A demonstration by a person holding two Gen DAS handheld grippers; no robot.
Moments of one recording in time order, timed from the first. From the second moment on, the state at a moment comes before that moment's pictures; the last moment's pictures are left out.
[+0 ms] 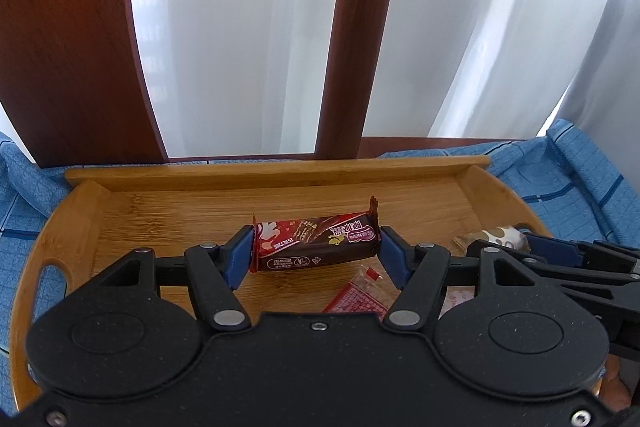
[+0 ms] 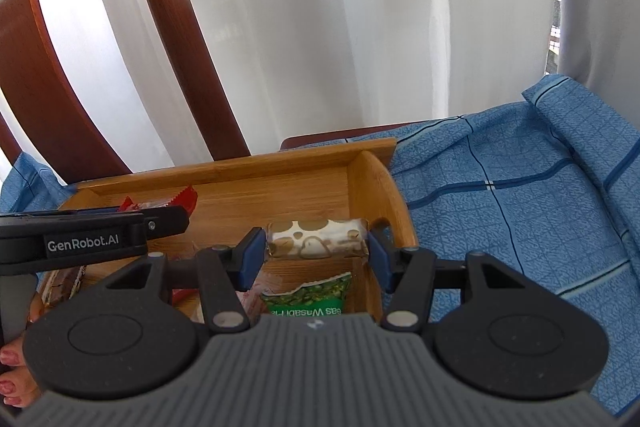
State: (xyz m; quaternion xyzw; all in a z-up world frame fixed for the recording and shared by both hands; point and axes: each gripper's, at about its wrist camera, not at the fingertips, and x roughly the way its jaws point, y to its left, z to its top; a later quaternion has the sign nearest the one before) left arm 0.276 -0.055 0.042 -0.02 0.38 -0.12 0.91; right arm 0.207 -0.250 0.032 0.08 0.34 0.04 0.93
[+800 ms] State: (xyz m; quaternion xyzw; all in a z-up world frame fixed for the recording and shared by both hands) left arm 0.282 -0.060 0.027 -0.01 0.39 -0.12 0.91; right arm 0.217 -0.226 0.028 -0.02 0.34 0.05 0.94
